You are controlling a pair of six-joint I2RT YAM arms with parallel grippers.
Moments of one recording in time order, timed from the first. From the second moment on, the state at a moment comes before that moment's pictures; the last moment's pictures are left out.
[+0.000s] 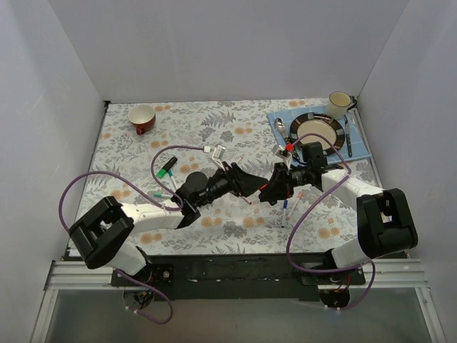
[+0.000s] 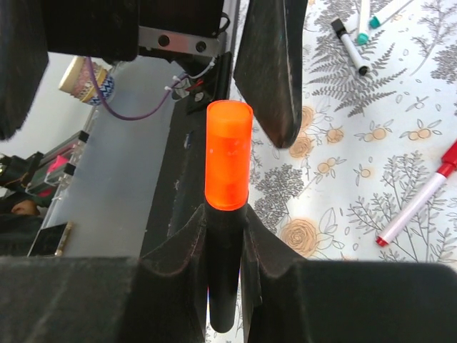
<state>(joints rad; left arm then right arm) -0.88 1.44 0.59 0.94 0.15 -0.94 0.28 1.47 0.77 -0.20 -1.46 -0.27</state>
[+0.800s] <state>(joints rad) -0.87 1.58 0.58 1.14 0.30 -0.89 0.29 1.48 0.77 -0.19 -1.56 -0.24</state>
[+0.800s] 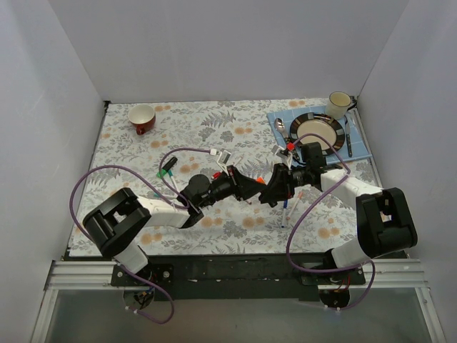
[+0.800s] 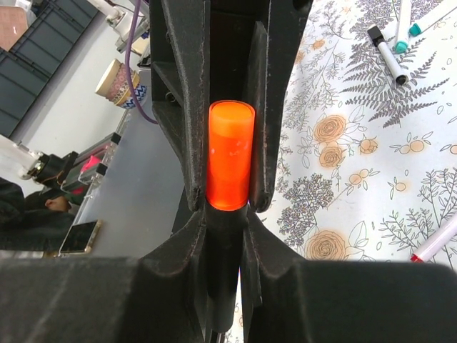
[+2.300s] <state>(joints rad) -0.19 1.82 1.05 0.41 0.35 -0.85 0.27 1.23 0.83 -0.34 -1.03 -0.38</state>
